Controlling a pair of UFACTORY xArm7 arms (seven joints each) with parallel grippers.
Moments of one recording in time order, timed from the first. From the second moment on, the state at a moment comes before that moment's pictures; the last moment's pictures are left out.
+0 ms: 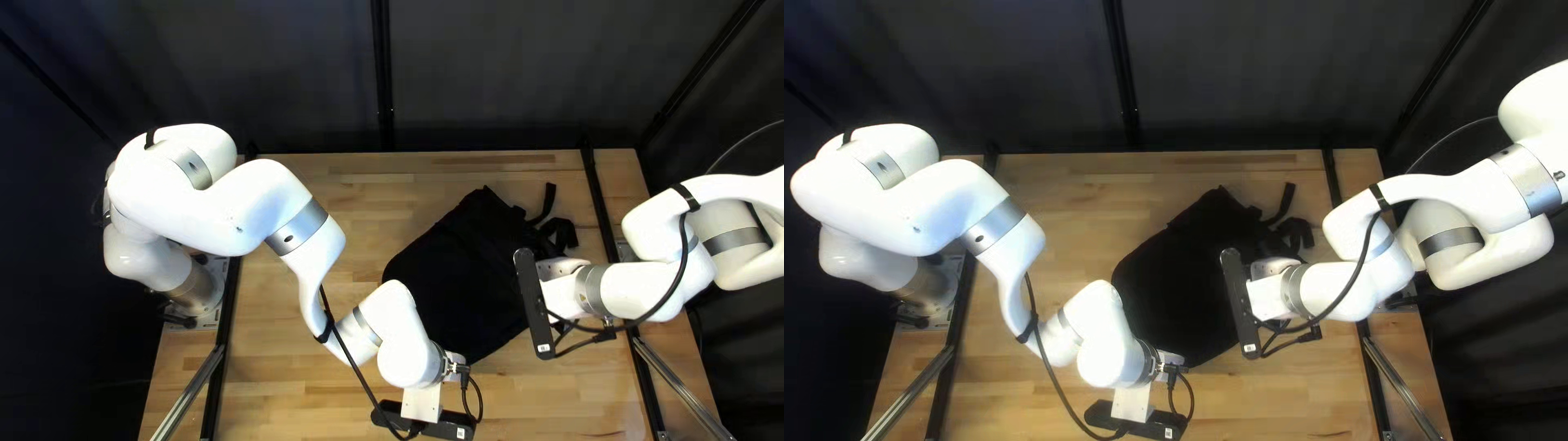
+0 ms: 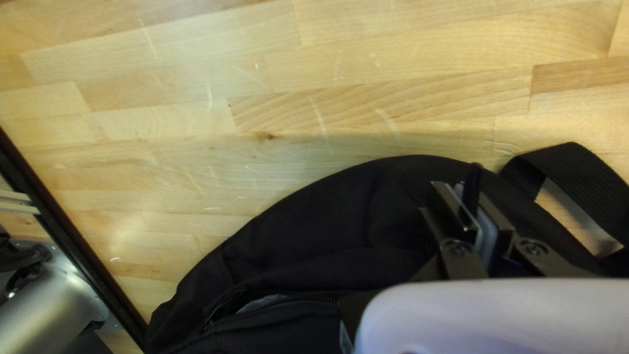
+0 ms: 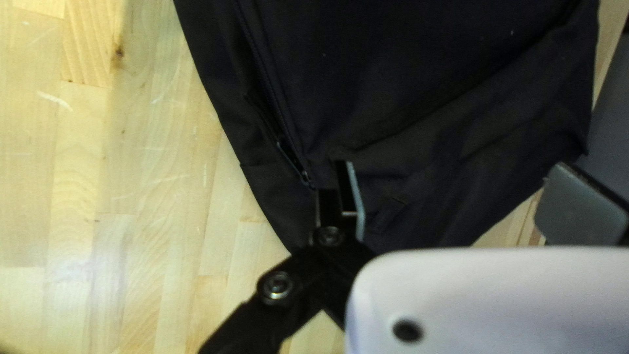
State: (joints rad) left arm 0.27 0.58 -0.76 1.25 0.91 0.73 0.74; right arm 0.12 -0.47 0.34 0.50 -0.44 0.84 0.41
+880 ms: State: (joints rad) left arm 0.21 0.59 -0.73 1.27 0.96 0.74 0.67; right arm 0.07 -0.28 0.55 0.50 -0.79 0.59 0.66
